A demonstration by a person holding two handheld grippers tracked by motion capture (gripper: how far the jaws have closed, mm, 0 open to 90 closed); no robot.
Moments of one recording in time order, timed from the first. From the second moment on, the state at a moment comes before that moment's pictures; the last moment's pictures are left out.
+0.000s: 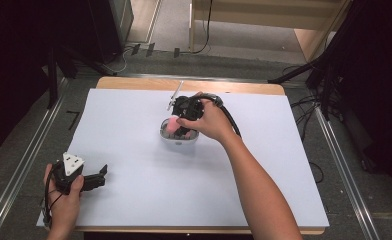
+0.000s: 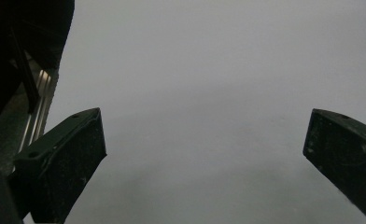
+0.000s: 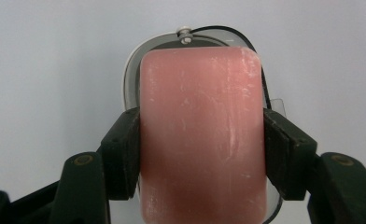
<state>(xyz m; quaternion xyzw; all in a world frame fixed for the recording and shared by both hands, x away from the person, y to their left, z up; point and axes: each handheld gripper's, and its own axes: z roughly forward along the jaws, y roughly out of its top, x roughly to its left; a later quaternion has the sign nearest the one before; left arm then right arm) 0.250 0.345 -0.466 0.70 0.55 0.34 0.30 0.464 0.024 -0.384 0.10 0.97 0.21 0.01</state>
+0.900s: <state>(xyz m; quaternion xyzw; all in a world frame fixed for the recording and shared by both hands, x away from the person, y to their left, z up) 0.250 0.345 -0.466 0.70 0.54 0.34 0.30 0.469 0.027 -0.395 0.10 0.97 0.22 0.00</state>
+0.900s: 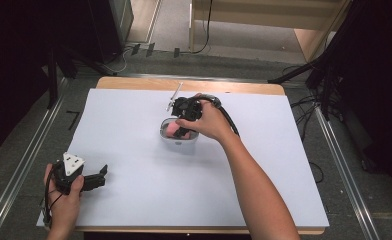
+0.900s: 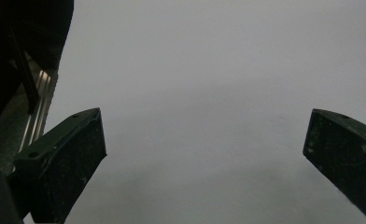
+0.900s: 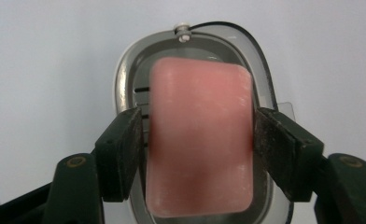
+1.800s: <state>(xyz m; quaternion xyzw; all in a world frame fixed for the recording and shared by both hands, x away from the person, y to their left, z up) 0.250 0.344 -0.466 0.71 0.54 0.34 0.30 0.458 -0.007 -0.381 0.14 0.96 0.25 0.00</state>
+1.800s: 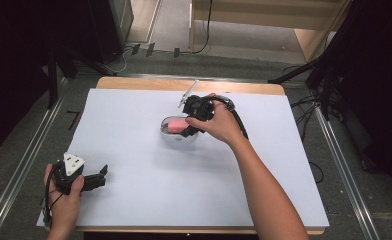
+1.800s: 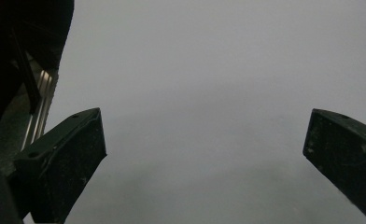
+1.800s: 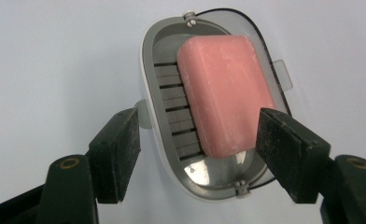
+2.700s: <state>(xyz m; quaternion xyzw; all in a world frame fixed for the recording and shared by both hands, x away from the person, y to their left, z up) 0.250 0.344 -0.466 0.71 0.55 0.34 0.30 0.432 -0.049 -0.383 0.20 0.95 0.25 0.02</state>
